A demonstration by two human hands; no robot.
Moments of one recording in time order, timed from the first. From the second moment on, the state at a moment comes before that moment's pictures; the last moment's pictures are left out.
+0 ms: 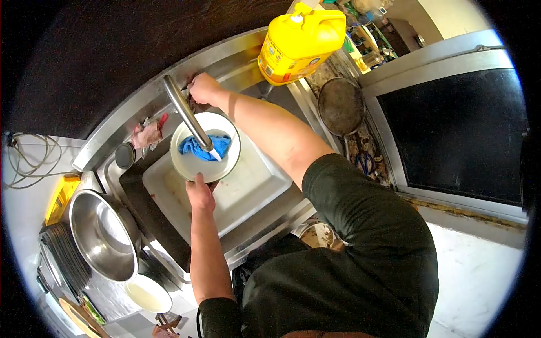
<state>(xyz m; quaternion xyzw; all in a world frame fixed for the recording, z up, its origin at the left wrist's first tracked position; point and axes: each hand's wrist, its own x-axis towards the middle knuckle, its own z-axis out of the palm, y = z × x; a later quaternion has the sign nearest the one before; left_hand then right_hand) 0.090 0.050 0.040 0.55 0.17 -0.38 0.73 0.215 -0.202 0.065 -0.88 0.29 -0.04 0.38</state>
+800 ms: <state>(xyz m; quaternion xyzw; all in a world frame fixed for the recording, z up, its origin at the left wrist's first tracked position) 0.087 0.078 0.042 0.57 0.20 -0.35 0.72 0.220 -0.226 0.077 -0.93 0.17 0.12 0.29</state>
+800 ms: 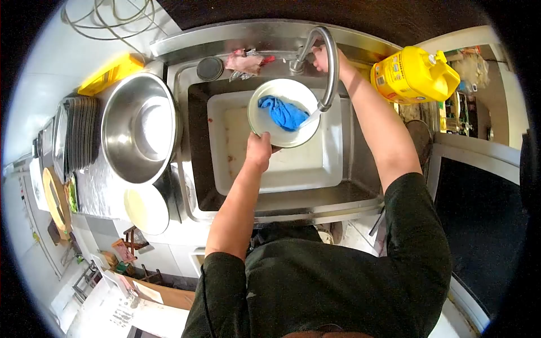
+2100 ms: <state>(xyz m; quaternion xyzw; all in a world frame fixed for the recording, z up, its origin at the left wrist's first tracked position) 0.062 0.152 0.131 0.68 0.04 -0.47 0.56 -0.062 -0.084 0.052 -0.20 0.33 0.05 0.92</state>
